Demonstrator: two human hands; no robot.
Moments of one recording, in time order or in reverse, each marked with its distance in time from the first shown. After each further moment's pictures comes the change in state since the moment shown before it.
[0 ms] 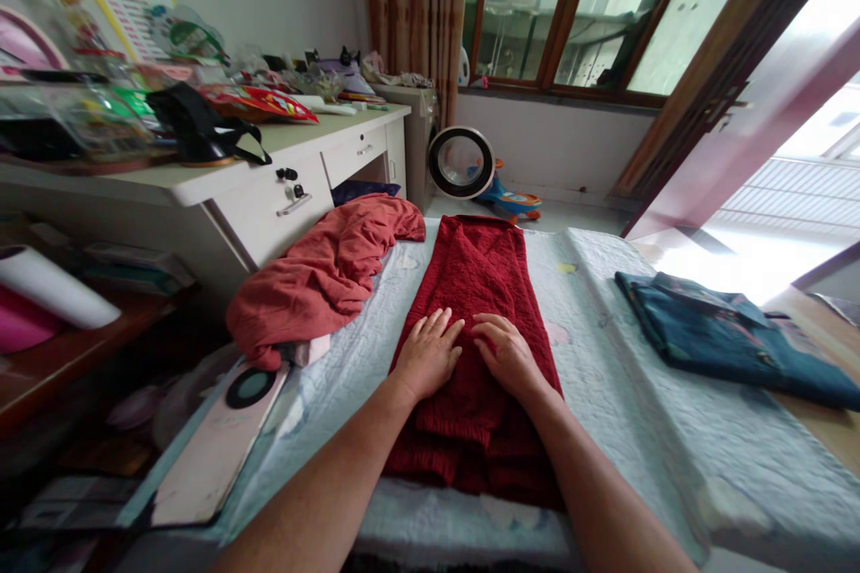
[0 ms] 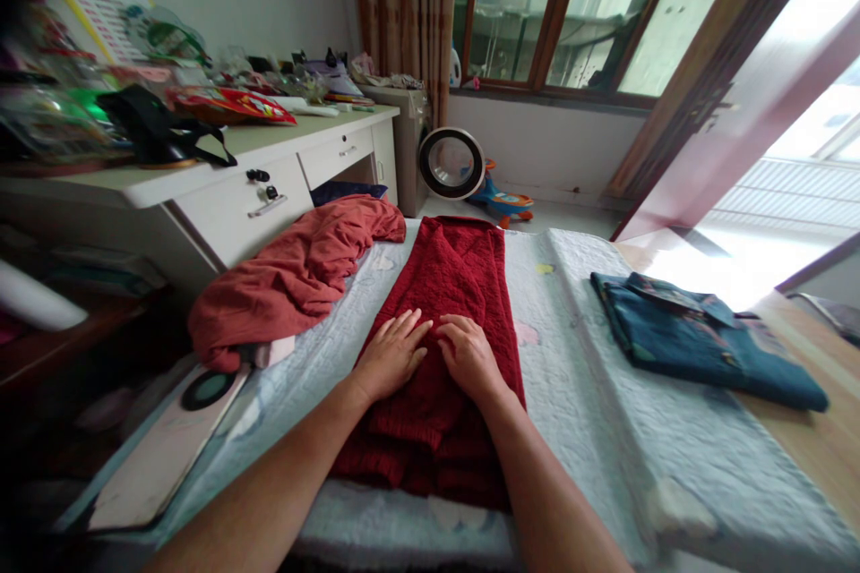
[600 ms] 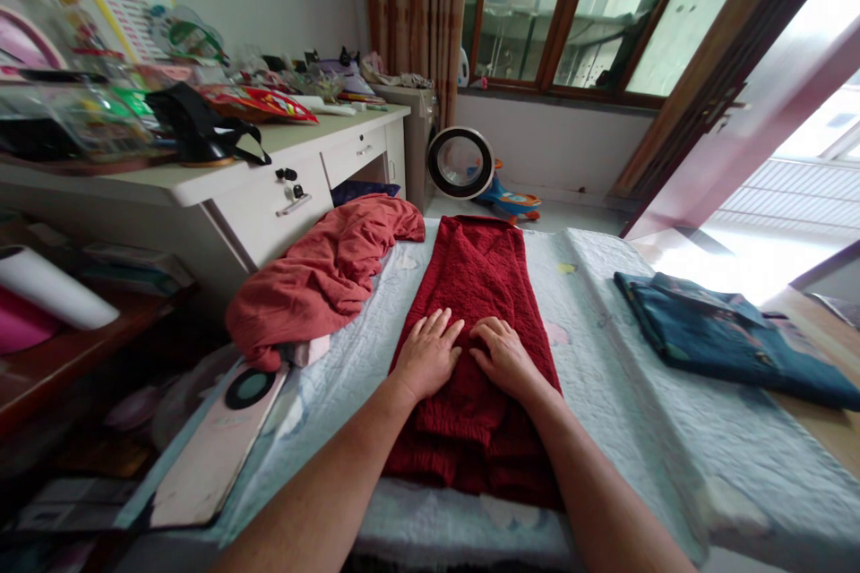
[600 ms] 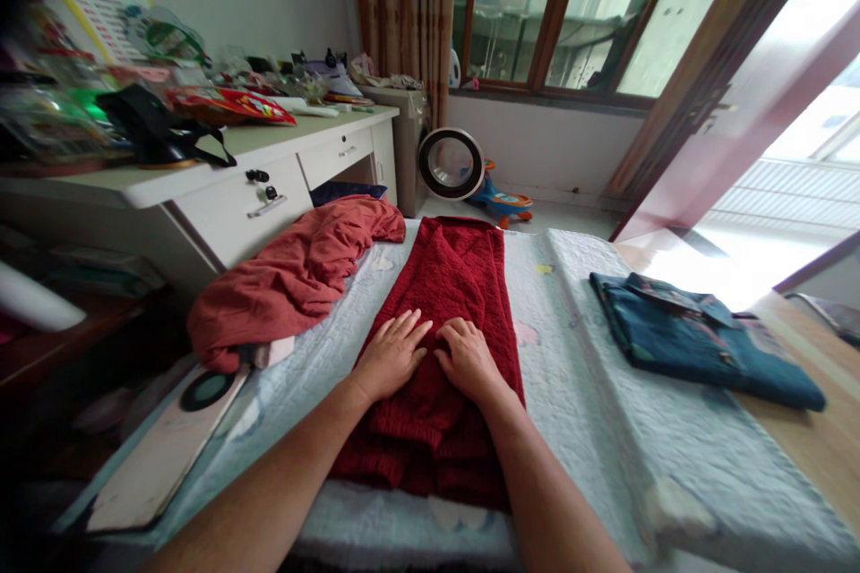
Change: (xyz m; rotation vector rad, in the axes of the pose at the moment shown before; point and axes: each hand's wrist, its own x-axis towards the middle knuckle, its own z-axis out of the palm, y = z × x) left_hand 0.000 0.000 0.000 -0.006 0.001 0.002; right_hand -0.002 0.001 0.002 -0.160 -0.184 0.064
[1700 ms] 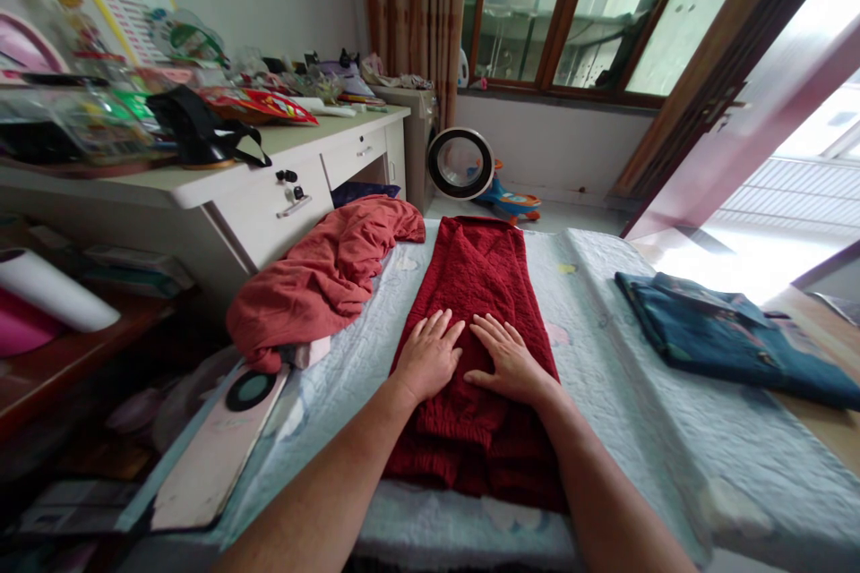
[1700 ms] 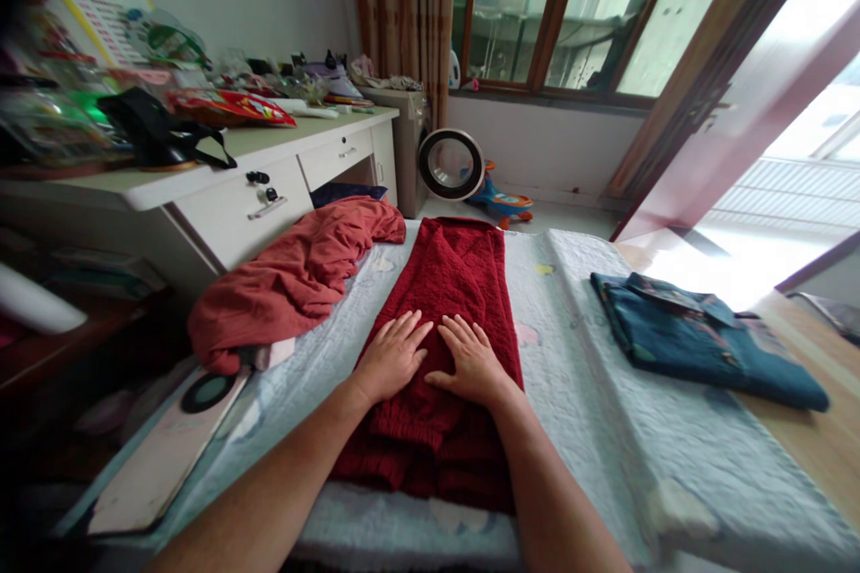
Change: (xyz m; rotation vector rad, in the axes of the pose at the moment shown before) left_hand 0.000 0.001 -0.001 0.002 -0.002 -0.009; right_hand -0.006 0.006 -0.007 -0.091 -0.234 0.000
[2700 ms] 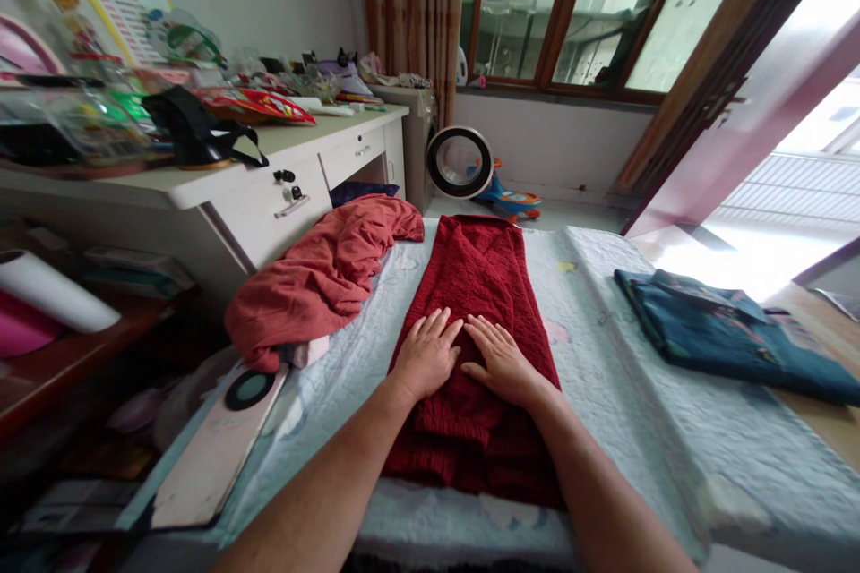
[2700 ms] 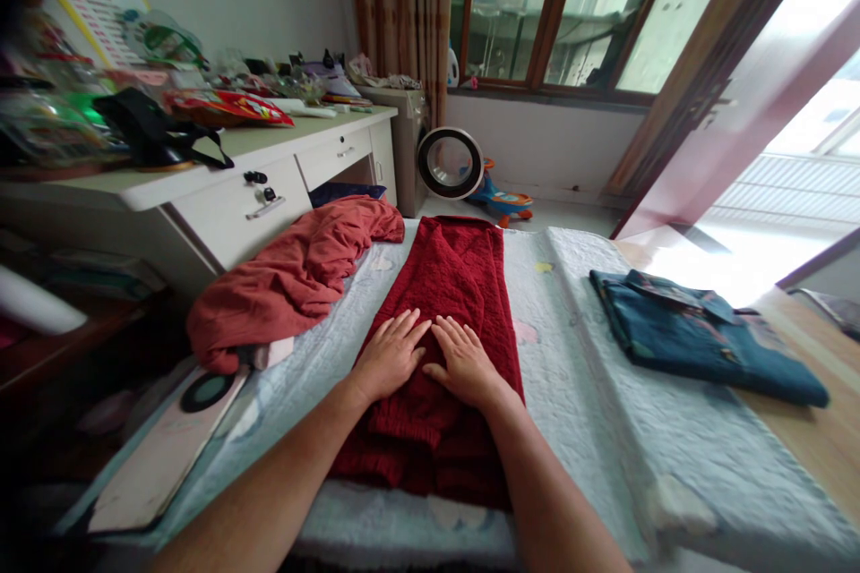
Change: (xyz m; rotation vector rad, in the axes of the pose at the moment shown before) left_hand 0.001 0.000 0.000 0.008 -0.020 -0.003; right_hand 0.001 -0.007 0.007 0.055 0.044 -0.026
